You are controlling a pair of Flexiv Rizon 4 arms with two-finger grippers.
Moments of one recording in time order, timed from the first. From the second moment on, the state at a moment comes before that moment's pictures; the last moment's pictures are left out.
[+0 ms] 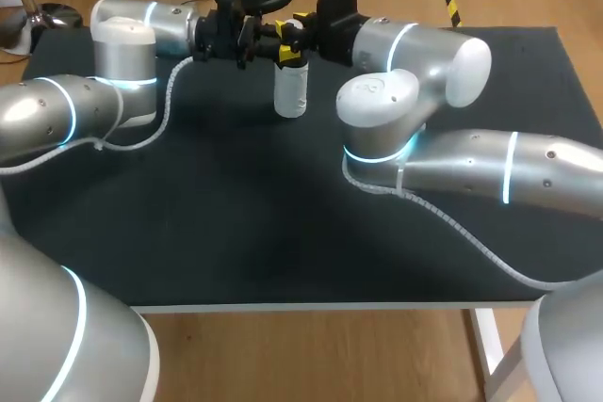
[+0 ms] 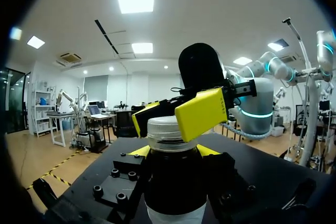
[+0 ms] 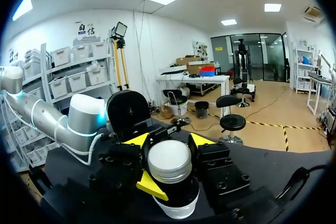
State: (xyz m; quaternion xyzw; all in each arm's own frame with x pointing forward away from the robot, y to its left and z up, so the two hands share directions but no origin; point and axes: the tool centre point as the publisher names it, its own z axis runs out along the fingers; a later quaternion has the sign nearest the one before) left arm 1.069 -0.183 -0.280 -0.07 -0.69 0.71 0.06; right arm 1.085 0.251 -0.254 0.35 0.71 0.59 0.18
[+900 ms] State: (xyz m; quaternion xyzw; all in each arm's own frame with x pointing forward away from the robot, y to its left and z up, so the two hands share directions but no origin) left arm 1.067 -0.180 -0.282 -0.07 -0.69 0.72 0.06; right arm 1.075 0.265 -0.251 0.15 0.70 0.69 0.07
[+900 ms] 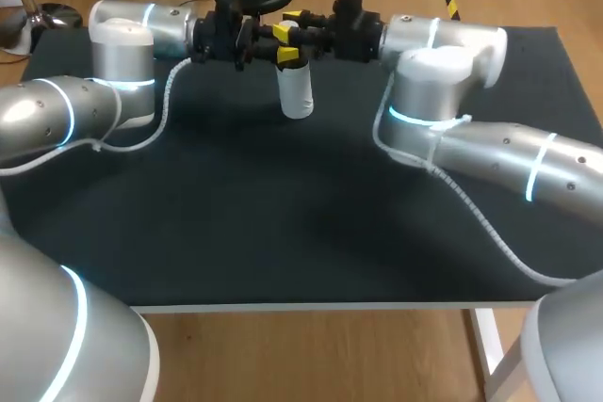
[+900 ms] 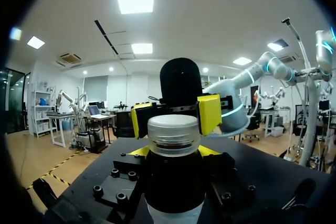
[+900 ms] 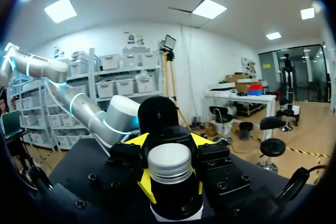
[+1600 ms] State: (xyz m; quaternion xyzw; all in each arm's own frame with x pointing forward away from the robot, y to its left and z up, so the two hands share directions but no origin) left arm 1.062 -0.182 -0.278 -0.07 -0.69 0.72 0.06; right arm 1.056 0.261 -0.242 -0.02 0.71 0.70 -0.08
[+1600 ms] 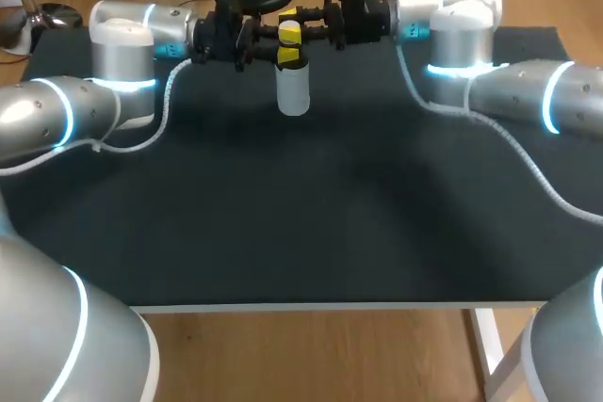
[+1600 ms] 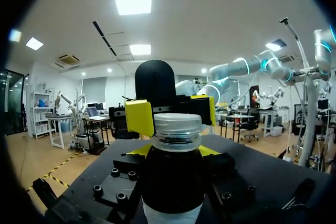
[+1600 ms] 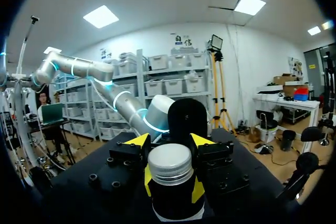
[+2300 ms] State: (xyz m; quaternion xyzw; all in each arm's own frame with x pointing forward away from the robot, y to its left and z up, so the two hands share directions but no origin) left arm 1.057 -0.181 -0.279 -0.07 -0.69 0.72 0.06; right arm 1.042 0.259 -0.242 -0.13 0.70 0.68 -0.18
